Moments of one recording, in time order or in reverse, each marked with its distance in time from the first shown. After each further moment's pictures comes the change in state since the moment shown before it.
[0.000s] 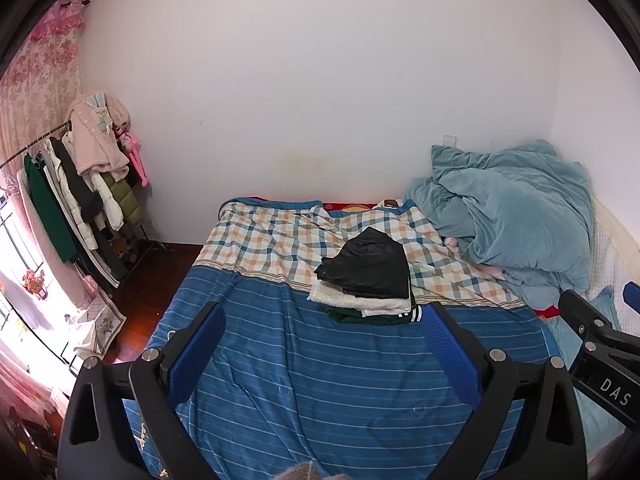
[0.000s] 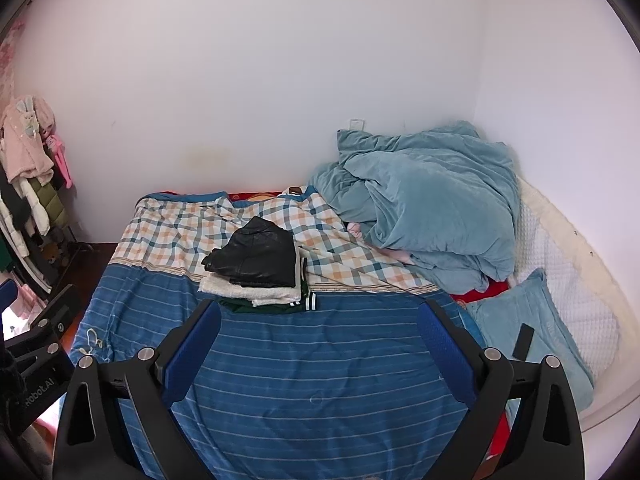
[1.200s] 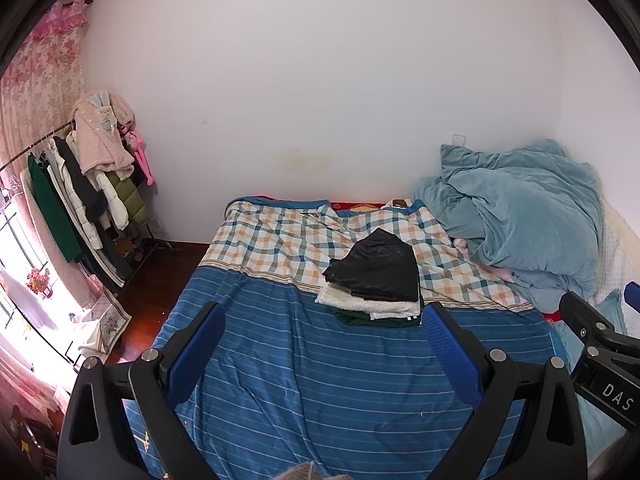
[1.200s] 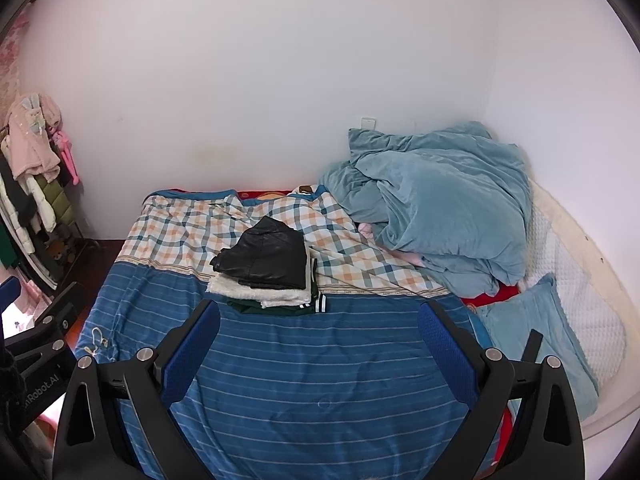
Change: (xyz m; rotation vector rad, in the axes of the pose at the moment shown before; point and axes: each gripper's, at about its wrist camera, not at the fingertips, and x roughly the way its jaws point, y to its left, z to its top) left arm 0.004 0.018 0.005 0.000 0.005 0.015; right arm 0.016 0.012 0.004 -0.014 0.007 0.033
